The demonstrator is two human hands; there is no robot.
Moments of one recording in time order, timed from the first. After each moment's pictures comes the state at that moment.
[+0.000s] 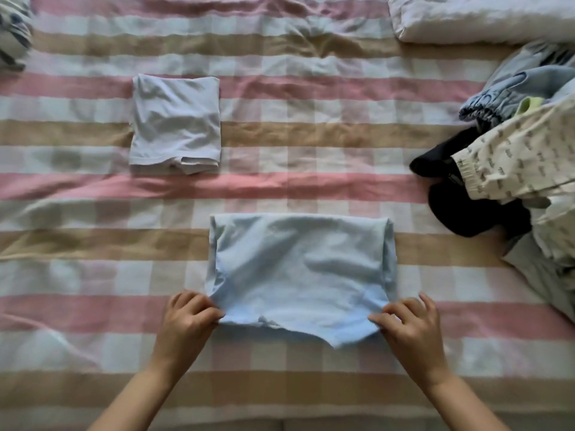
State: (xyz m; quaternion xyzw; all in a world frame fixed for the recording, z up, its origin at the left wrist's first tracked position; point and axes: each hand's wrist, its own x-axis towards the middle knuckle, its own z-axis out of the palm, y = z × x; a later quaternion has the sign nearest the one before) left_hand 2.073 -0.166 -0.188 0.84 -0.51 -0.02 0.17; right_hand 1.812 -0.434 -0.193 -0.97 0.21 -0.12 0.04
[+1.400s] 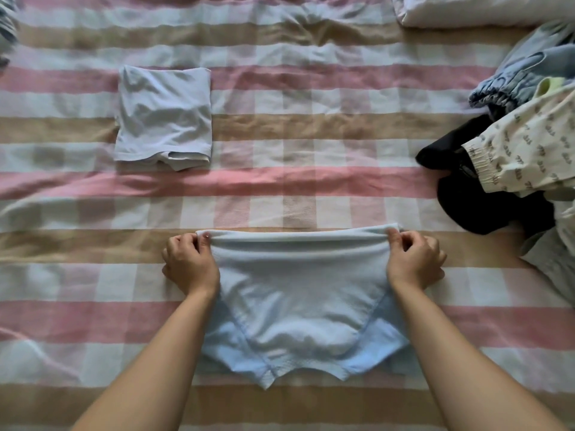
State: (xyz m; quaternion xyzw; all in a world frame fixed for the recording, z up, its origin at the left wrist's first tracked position) left_hand 2.112 -0.269 -0.230 0.97 0.02 -0.04 0.26; right_hand 1.911 -0.497 -0.225 -0.69 0.68 -0.09 0.22
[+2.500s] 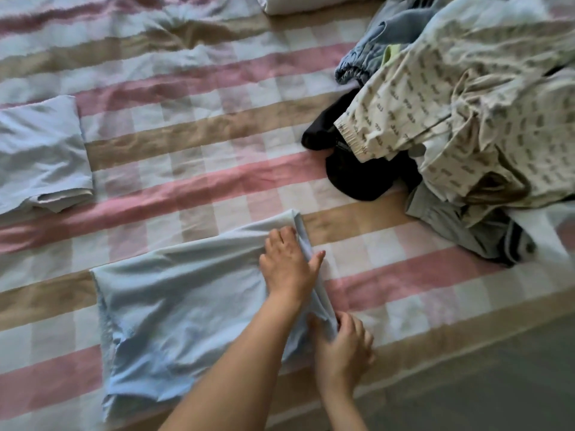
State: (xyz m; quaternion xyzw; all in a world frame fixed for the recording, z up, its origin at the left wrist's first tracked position) left_hand 1.916 -0.453 -0.208 0.90 -0.36 -0.23 0.12; right_hand 1.801 -0.384 -0.209 -0.60 0.76 -0.04 0.25
